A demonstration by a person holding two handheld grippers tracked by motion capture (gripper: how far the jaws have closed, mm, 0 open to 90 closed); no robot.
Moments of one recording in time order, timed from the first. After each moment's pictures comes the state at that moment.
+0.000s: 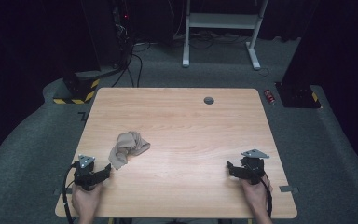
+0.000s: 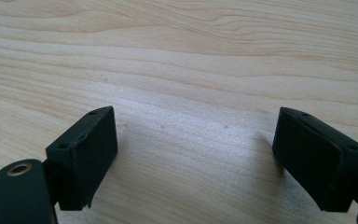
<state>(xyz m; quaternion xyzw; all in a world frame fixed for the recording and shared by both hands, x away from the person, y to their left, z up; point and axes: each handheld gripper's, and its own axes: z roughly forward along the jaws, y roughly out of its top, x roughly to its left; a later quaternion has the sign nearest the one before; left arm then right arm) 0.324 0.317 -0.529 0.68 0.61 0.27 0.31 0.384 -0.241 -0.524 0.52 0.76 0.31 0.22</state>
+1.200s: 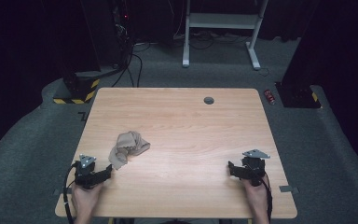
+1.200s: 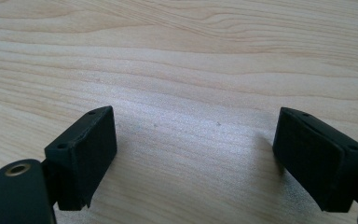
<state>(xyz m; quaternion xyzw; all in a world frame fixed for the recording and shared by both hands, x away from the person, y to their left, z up) 0.325 0.315 -0.529 0.68 0.61 0.27 0.30 0.383 -0.242 -0.524 0.53 0.76 0.31 0.23</state>
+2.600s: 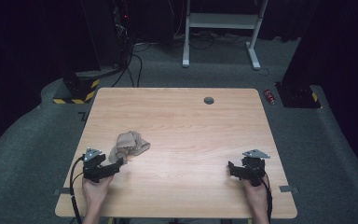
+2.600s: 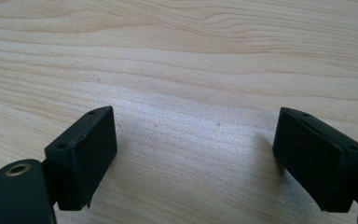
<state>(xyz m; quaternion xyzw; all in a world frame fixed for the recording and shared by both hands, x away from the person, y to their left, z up) 0.342 0.288 -0.504 0.67 0.59 0.21 0.40 0.383 -0.242 -0.524 0.53 0.76 0.31 0.23</state>
